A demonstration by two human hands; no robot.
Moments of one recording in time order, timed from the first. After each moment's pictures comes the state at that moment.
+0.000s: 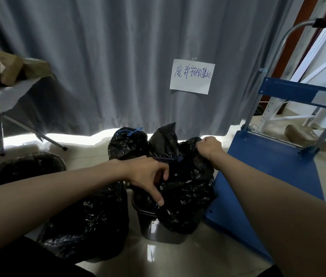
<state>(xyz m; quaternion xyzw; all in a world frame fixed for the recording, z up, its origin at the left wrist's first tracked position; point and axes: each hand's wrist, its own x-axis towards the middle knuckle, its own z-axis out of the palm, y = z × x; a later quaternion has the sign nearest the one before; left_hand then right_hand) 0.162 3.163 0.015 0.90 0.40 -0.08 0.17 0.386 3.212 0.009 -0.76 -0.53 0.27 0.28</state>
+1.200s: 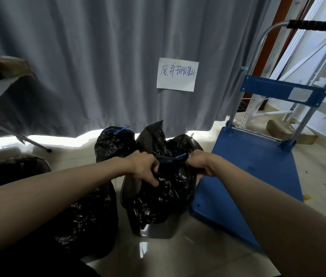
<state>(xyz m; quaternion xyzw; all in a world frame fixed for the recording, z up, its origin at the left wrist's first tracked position) 0.197 3.175 0.011 0.87 0.47 -0.11 0.13 0.397 3.158 0.019 -0.71 -0.51 0.47 0.13</state>
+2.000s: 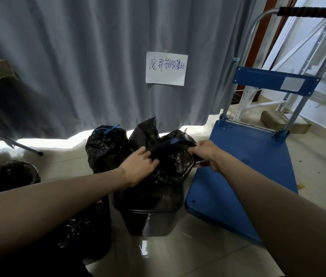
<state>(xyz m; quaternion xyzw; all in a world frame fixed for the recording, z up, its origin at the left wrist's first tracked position) 0.211 3.185 -0.037 0.90 0.32 -0.12 -0.28 0.435 3.160 0.017 -0.70 -0.44 0.45 0.32</state>
